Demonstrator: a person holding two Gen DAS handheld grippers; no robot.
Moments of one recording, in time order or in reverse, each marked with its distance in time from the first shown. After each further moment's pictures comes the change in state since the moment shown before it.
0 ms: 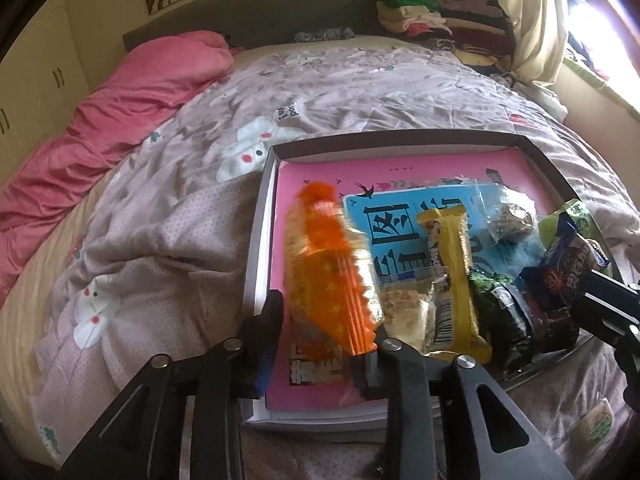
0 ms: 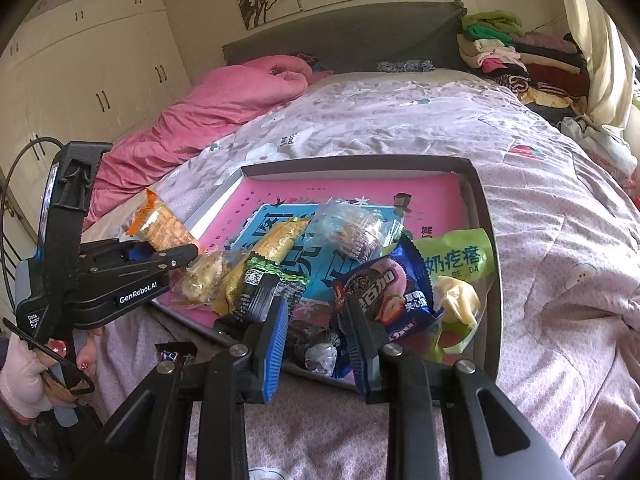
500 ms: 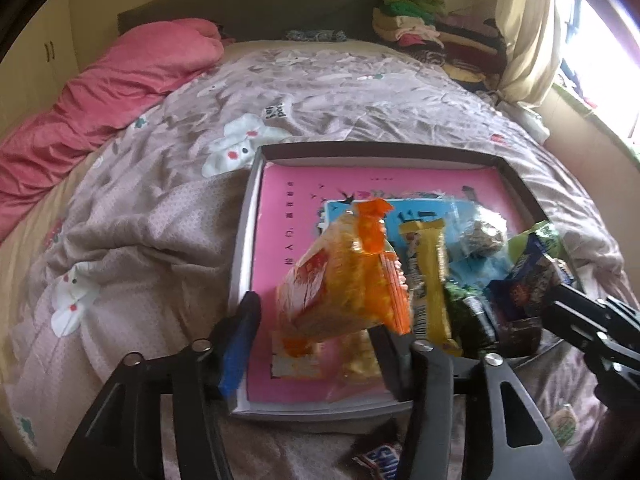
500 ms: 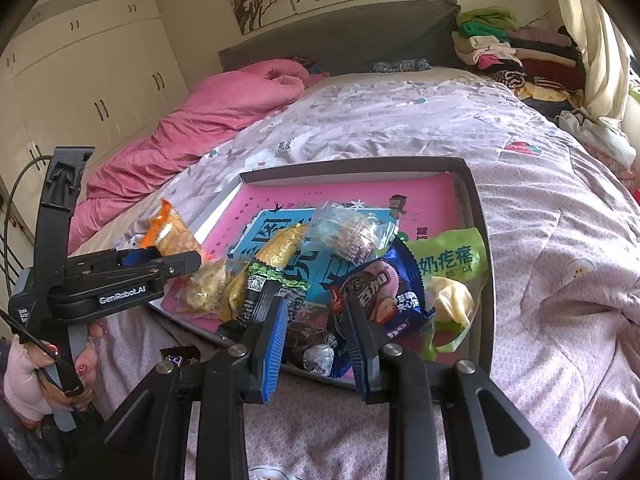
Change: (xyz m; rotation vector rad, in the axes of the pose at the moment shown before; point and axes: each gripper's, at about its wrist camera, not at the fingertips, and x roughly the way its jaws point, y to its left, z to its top) left arm -0.008 0.008 0.003 -0.071 0.005 -0.133; right arm -0.005 -0.005 0.002 0.029 -0.010 0.009
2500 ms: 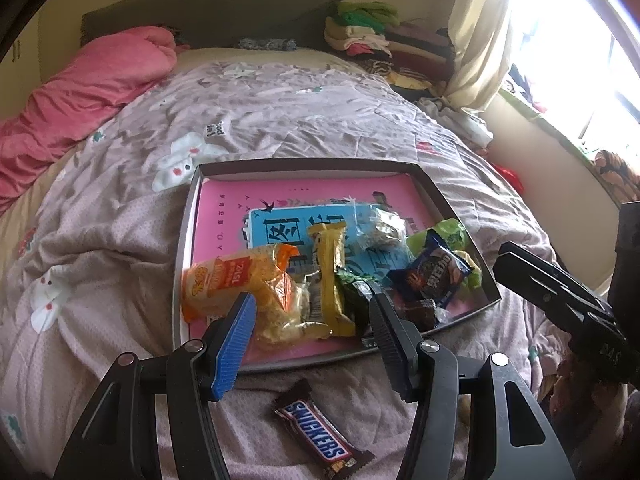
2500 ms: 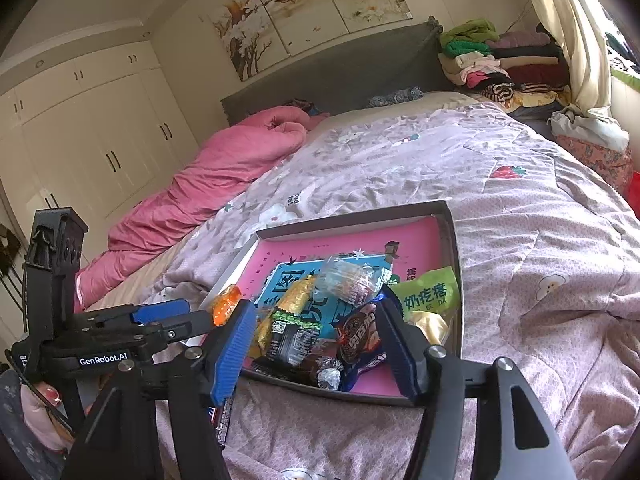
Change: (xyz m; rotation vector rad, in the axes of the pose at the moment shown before) left arm -0.055 -0.023 -0.006 0.032 -0.016 -0.198; right arm -0.048 -0.013 0.014 0.093 -0.151 0.072
